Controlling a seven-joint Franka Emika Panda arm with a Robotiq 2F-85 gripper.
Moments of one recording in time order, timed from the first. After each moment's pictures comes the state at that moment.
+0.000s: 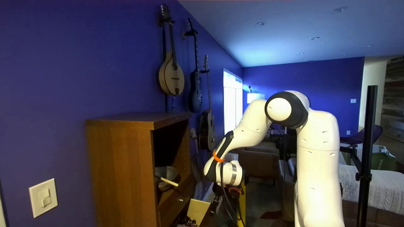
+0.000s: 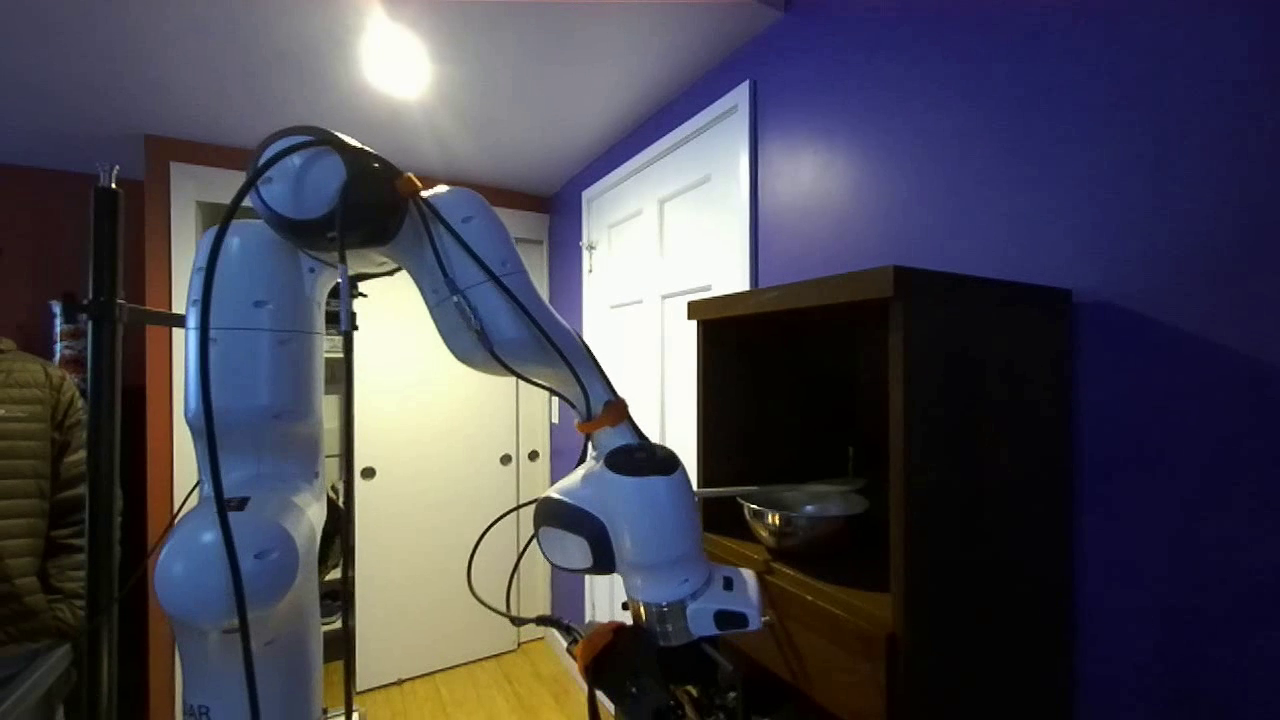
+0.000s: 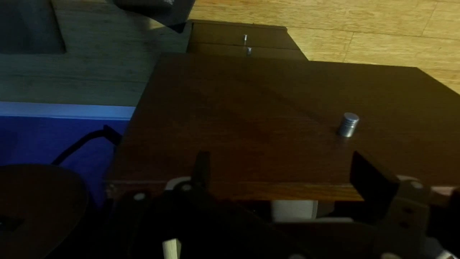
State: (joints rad) arm 0.00 0.01 -0.32 -2.70 0.74 2.88 -1.16
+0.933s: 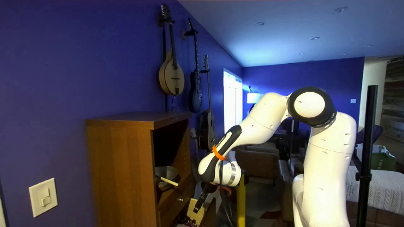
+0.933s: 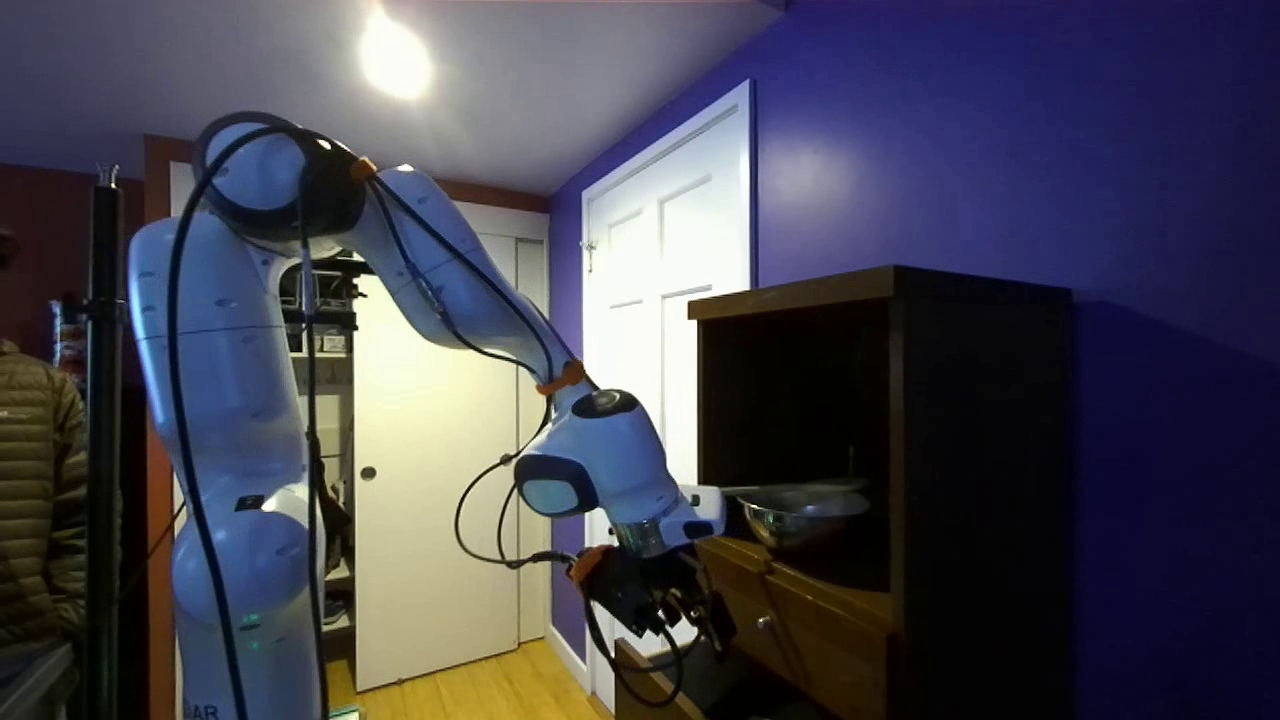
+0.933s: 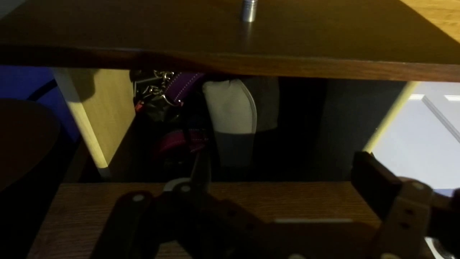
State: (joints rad) arm 0.12 -0.16 -0.21 -2.75 0.79 3.00 -0.97
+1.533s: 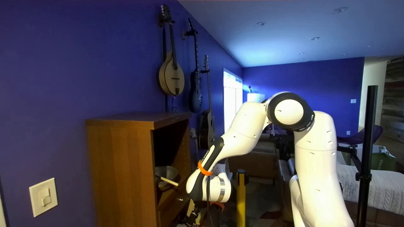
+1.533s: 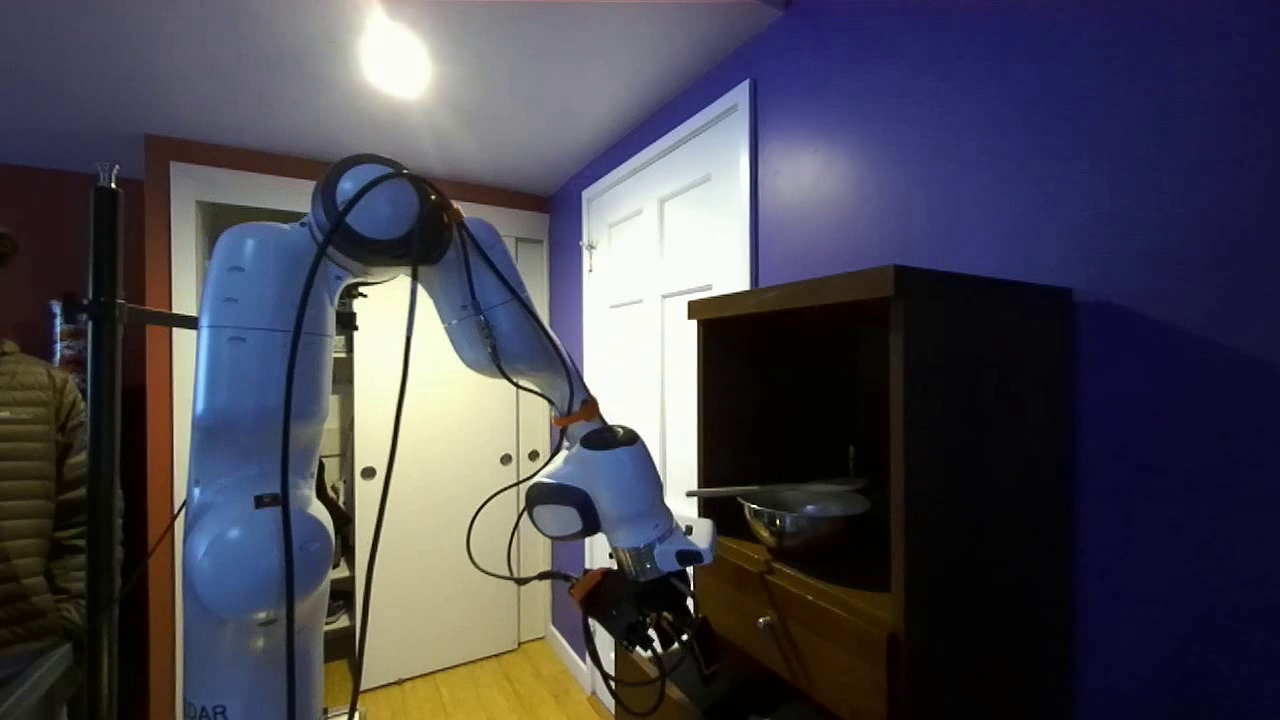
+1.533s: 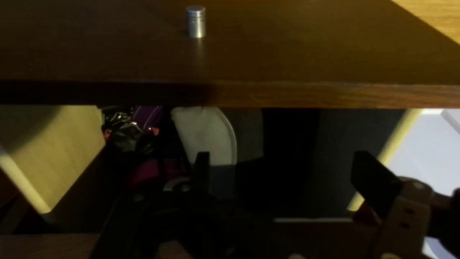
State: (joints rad) arm 0.24 0.05 -0.16 -2.67 0.94 3.10 -0.94
